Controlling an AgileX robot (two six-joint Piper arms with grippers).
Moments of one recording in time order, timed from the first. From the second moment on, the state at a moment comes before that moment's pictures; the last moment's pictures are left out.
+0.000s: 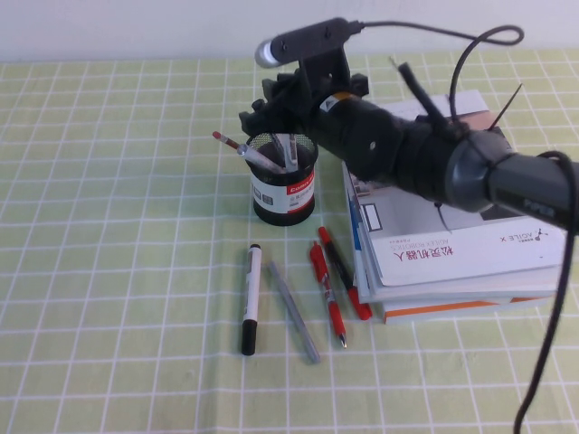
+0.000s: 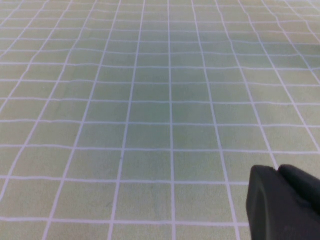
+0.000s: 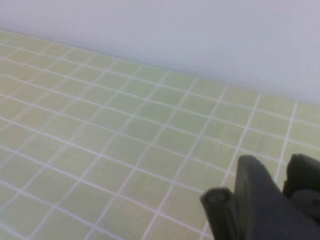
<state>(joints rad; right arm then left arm) 0.65 2.11 -1.64 0.62 -0.19 -0.52 0.00 -0.02 0.03 -0.11 0.39 0.14</state>
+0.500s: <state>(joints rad) 0.65 1.80 -1.64 0.50 0.15 -0.49 0.00 -0.02 0.03 -0.11 0.39 0.14</state>
